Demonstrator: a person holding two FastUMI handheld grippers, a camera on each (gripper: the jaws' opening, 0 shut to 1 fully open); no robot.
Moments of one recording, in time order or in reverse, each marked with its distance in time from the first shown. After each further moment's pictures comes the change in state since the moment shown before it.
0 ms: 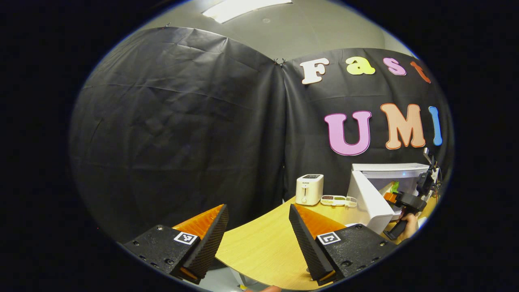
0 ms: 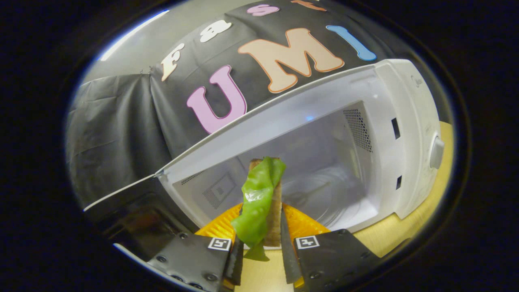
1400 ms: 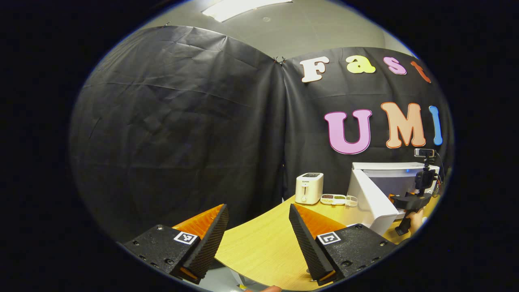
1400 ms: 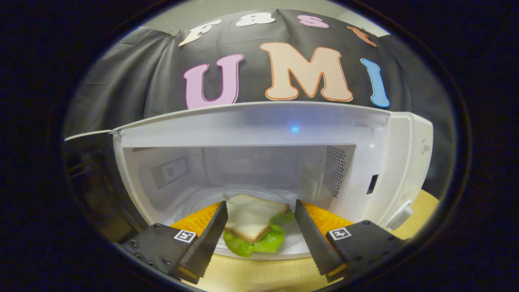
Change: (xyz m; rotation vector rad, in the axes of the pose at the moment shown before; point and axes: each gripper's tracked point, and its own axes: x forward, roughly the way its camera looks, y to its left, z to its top) left arm 0.004 -0.001 -0.001 0.000 0.005 -0.012; right arm -0.003 -0.056 0.026 -0.420 -0.022 -0.160
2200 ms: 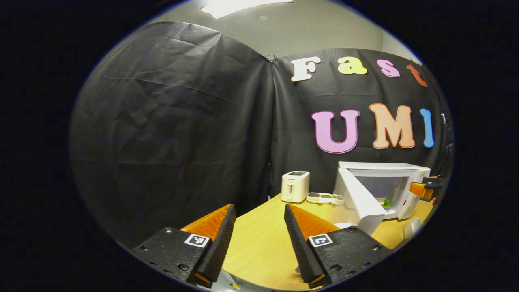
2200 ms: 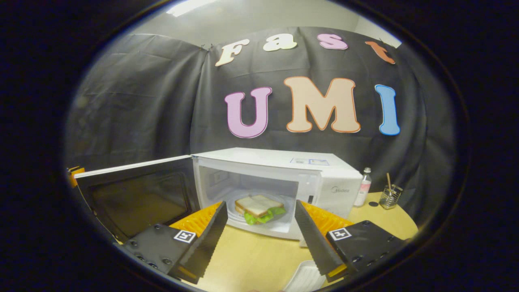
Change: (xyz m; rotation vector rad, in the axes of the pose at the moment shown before) left arm -0.002 -0.031 -0.001 -0.030 0.012 -0.133; right arm -0.167 -0.041 0.074 -0.076 -0.058 0.232
